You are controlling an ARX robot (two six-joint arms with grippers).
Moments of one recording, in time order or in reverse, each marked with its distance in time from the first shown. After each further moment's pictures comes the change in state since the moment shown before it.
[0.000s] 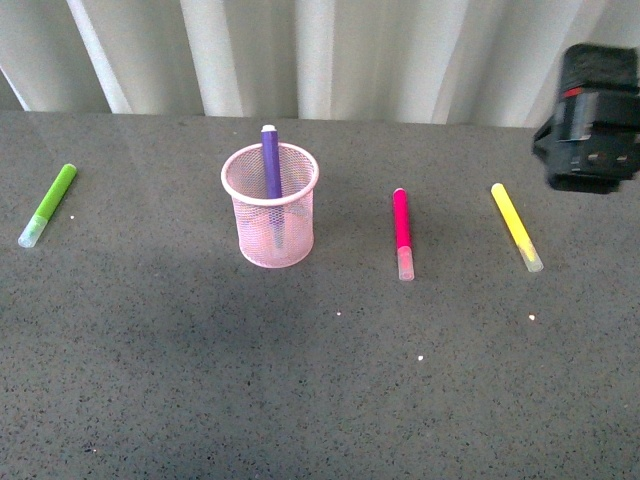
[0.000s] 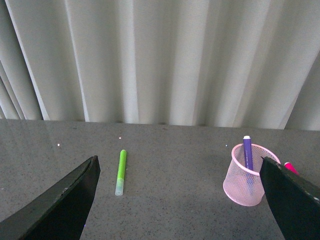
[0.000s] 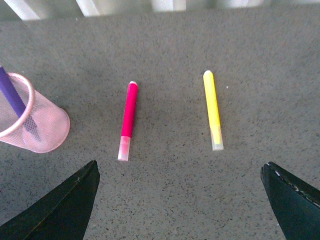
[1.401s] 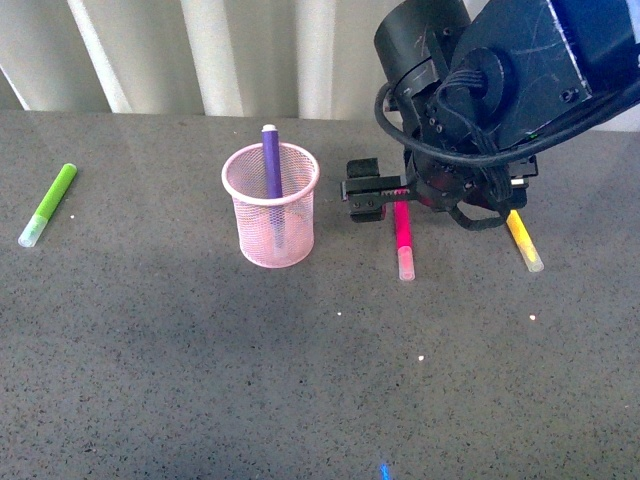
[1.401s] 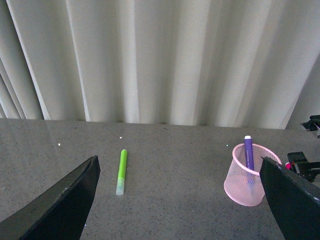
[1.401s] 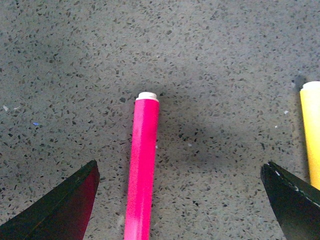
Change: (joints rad) left arm 0.000 0.000 0.000 0.000 0.000 0.000; right arm 0.096 0.898 0.732 -0.132 0.176 -0.005
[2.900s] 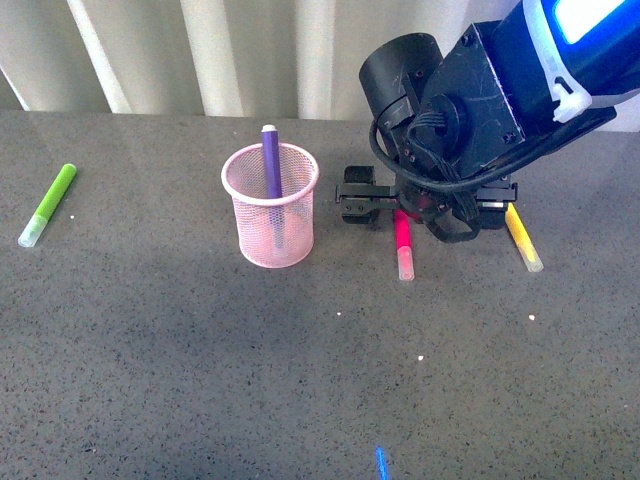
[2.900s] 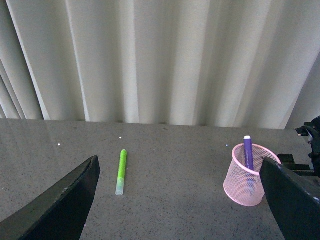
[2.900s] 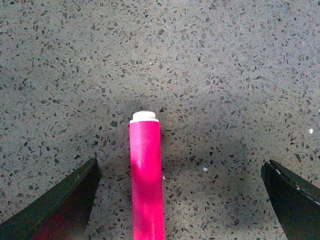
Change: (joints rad) left arm 0.000 0.000 0.000 0.000 0.000 0.000; right arm 0.012 0.132 0.092 -0.003 0.011 0.141
